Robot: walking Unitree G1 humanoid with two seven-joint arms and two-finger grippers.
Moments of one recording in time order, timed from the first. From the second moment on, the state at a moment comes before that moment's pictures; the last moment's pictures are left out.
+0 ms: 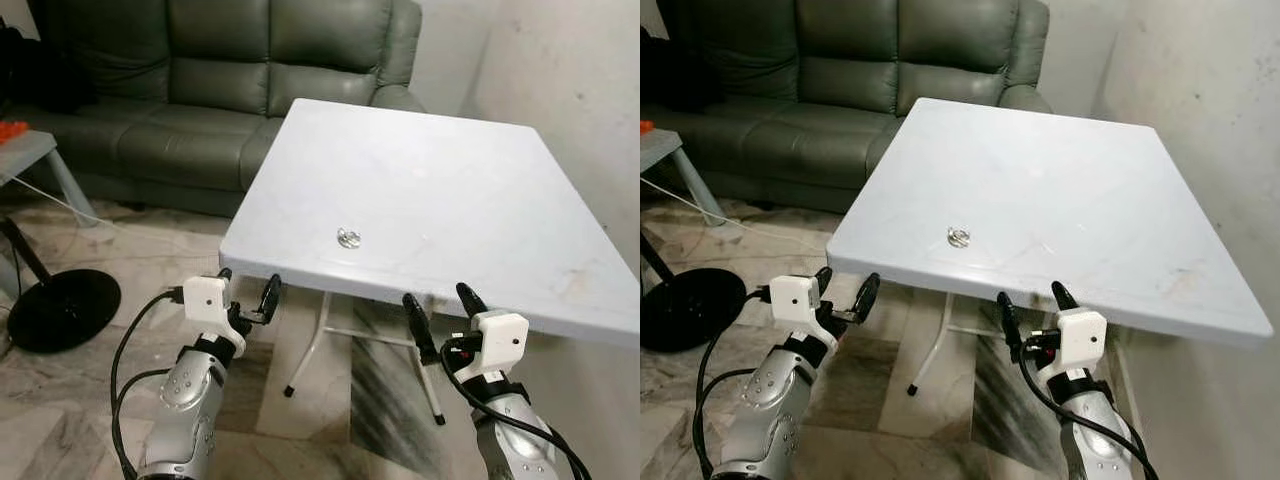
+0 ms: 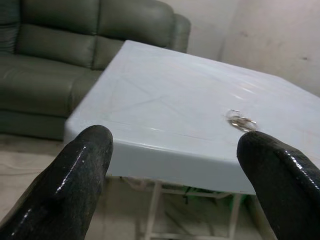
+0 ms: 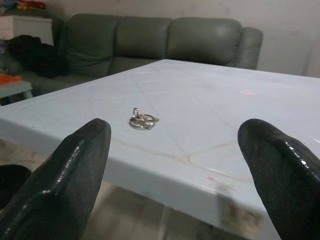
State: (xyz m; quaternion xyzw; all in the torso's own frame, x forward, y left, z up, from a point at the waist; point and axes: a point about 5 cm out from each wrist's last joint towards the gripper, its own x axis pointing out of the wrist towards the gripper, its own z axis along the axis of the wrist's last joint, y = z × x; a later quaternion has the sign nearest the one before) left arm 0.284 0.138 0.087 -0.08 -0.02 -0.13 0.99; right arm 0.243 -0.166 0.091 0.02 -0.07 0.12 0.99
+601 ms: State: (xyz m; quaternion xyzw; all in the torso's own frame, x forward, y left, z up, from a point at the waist) left arm 0.282 0.148 0.088 -0.07 -0.02 -0.11 0.99; right arm 0.244 -0.154 0.093 0.02 -0.08 0.14 0.99
